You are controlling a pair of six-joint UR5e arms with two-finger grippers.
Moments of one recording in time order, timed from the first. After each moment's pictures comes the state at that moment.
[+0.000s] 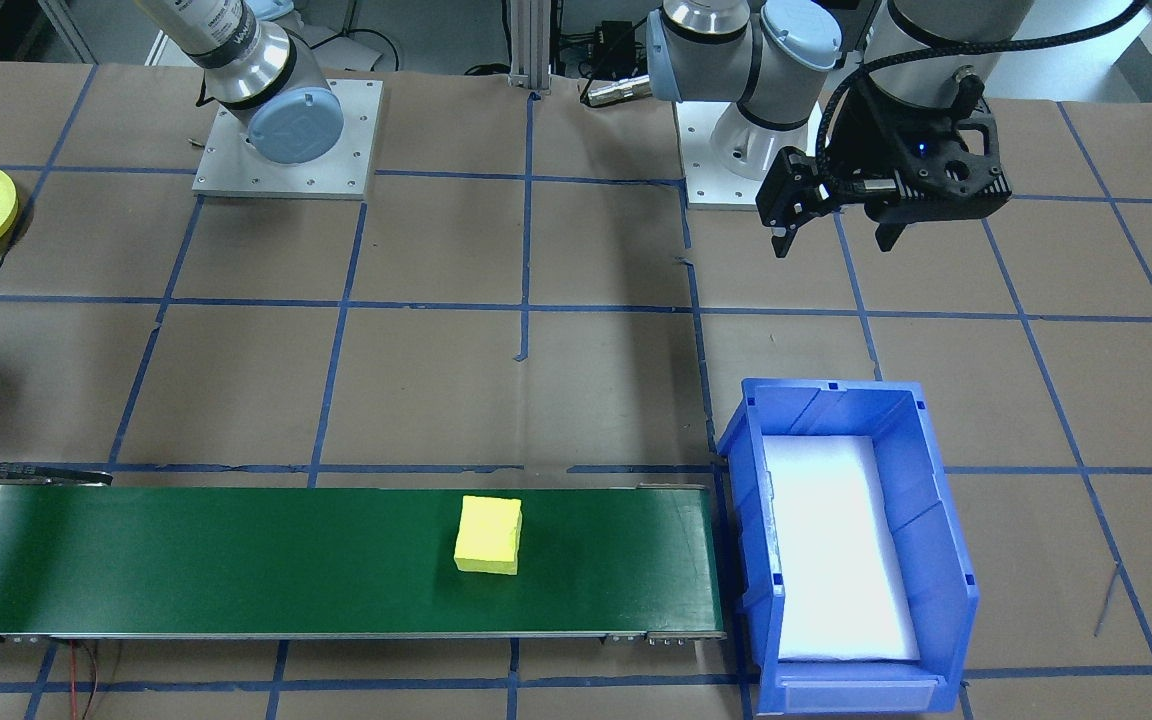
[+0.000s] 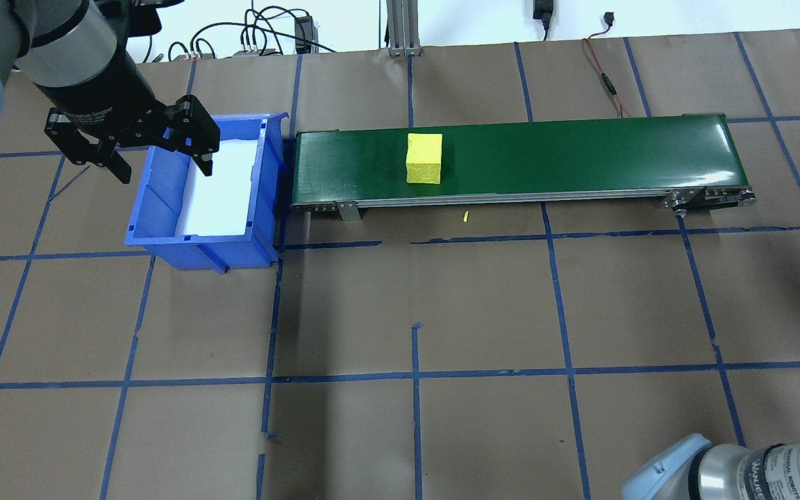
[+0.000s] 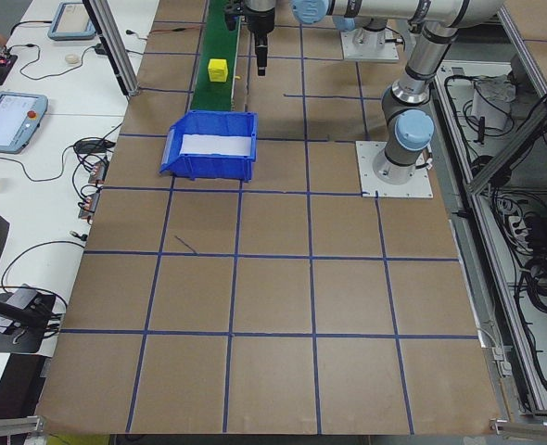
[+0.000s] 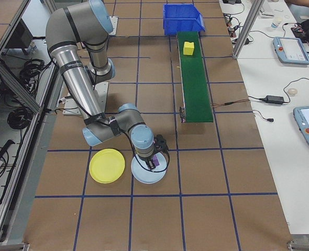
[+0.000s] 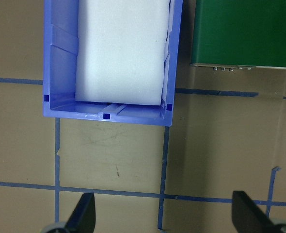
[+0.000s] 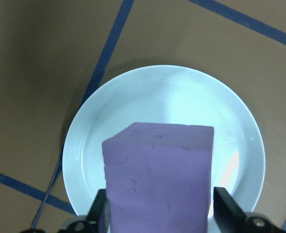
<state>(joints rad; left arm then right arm) -1.54 -1.54 -1.56 -1.60 1.61 -0.05 0.46 -1.21 1.78 -2.14 -1.49 -1.53</state>
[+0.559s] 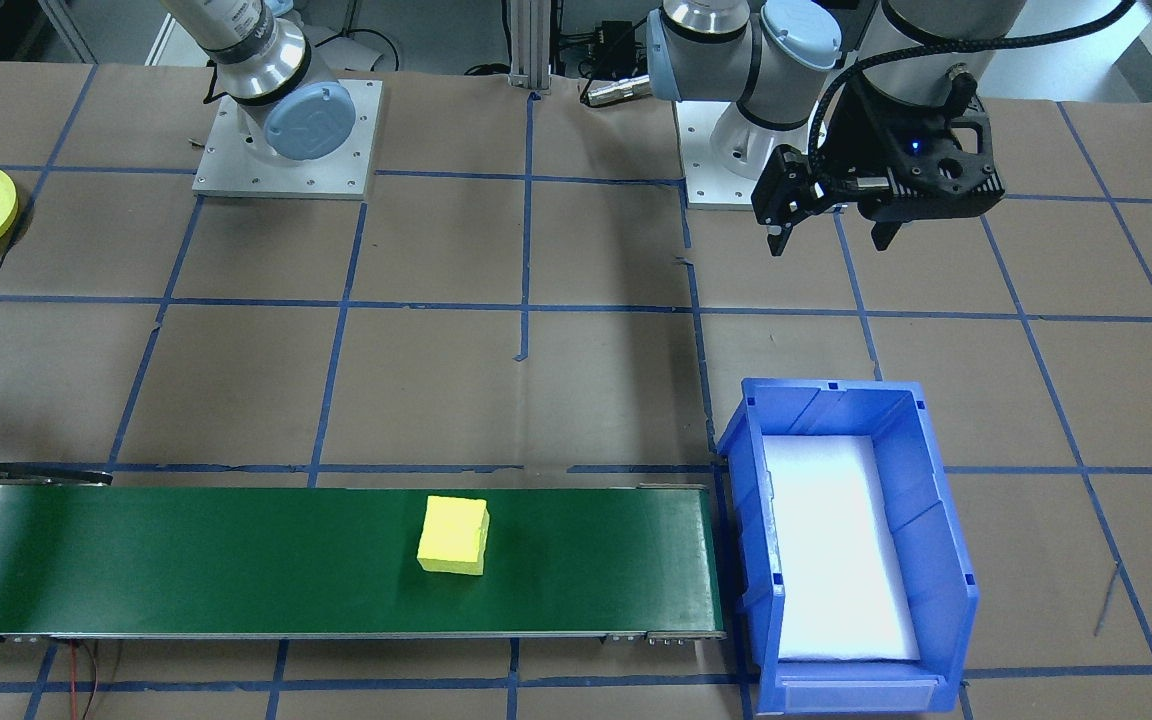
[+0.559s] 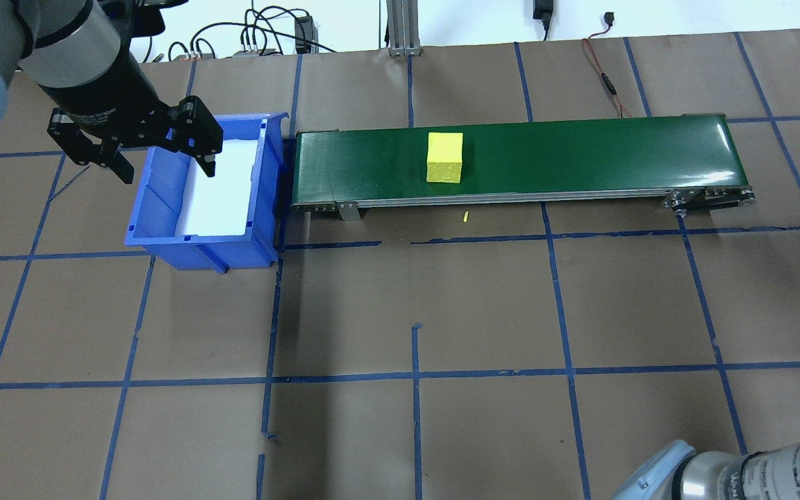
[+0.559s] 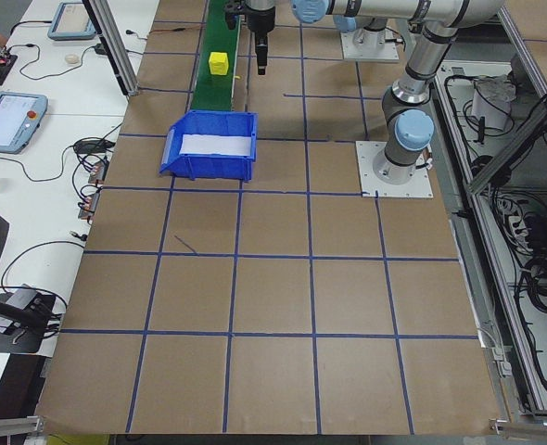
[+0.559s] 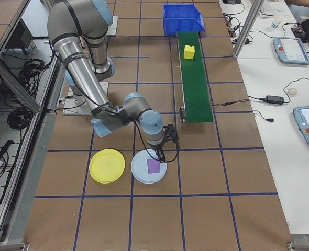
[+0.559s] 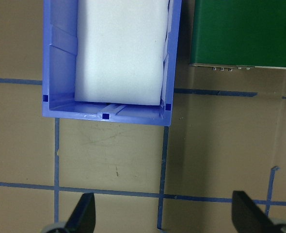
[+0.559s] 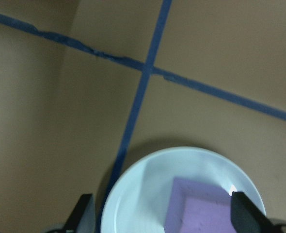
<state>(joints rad) -1.55 -1.54 -1.56 -1.60 1.61 -0.05 0.64 -1.28 1.77 -2.12 -1.46 -1.25</state>
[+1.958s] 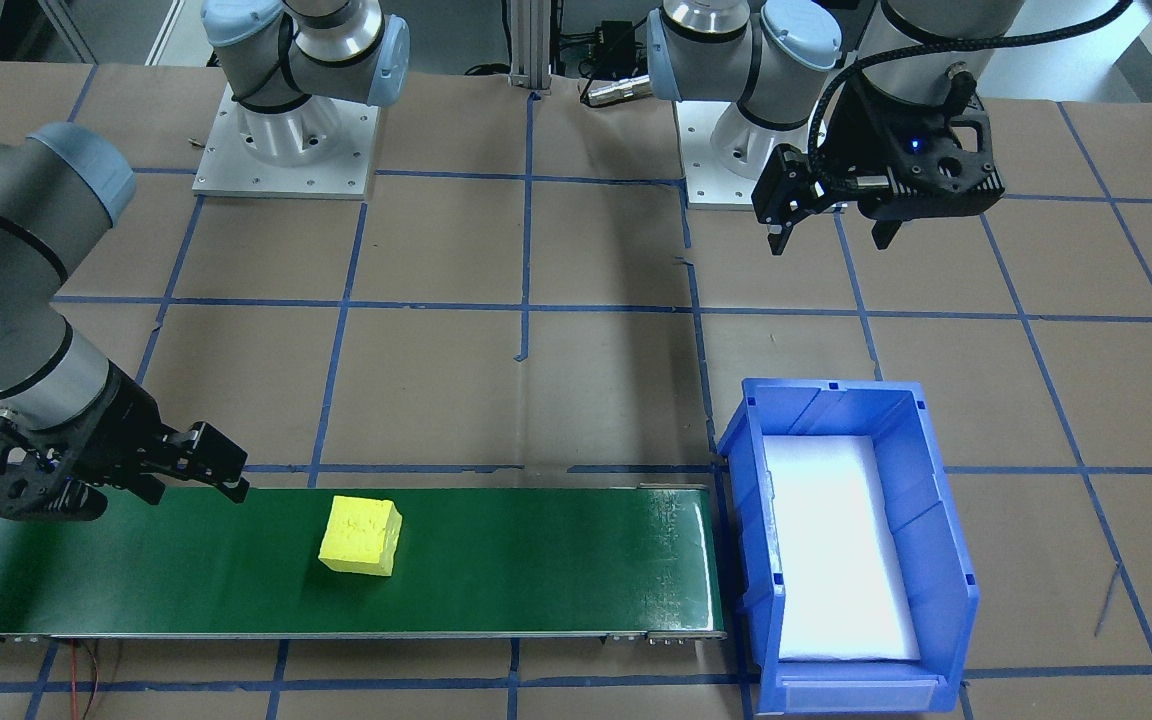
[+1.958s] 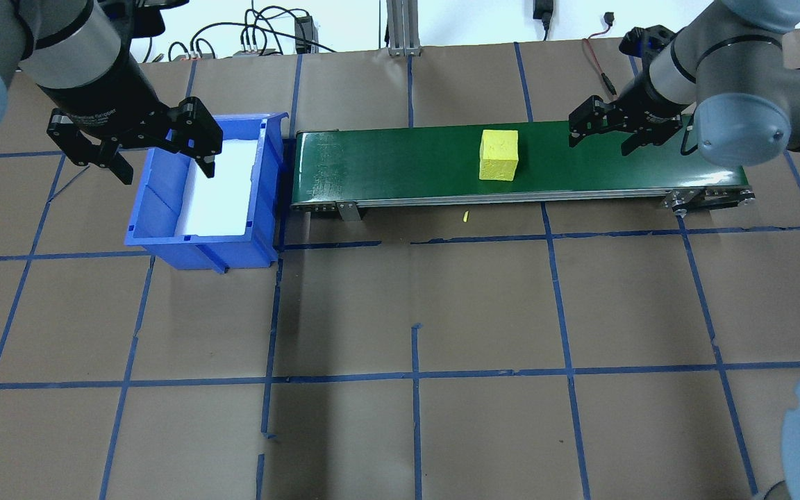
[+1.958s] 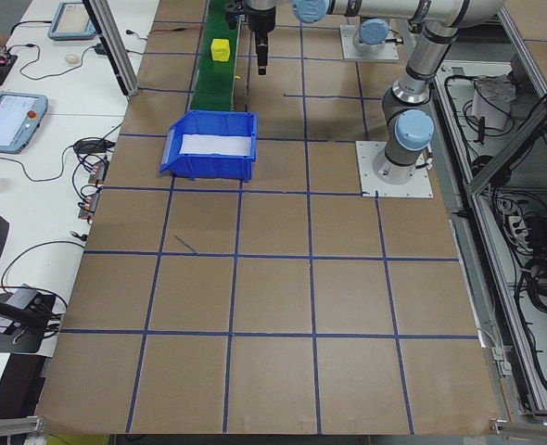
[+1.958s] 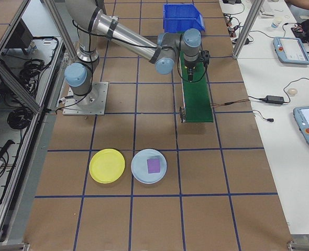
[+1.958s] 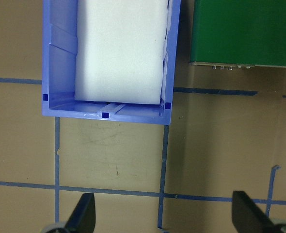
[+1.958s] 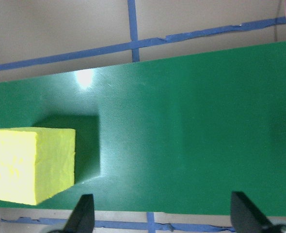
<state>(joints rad) -1.55 -1.54 -1.56 -1.60 1.61 -0.05 1.37 -1.24 1.69 -2.14 -1.28 -0.08</state>
